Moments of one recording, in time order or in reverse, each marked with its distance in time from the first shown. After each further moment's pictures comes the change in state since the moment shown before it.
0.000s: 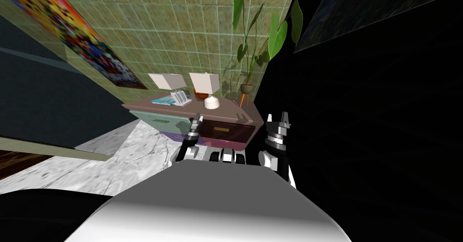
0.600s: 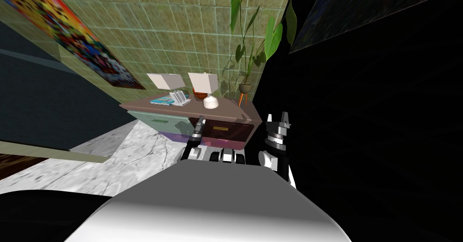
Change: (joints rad) left arm -0.027 -0.026 -0.015 0.138 -0.017 0.001 -0.004; right arm 0.000 0.000 0.000 0.000 0.000 0.000 0.000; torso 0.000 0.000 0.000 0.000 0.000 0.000
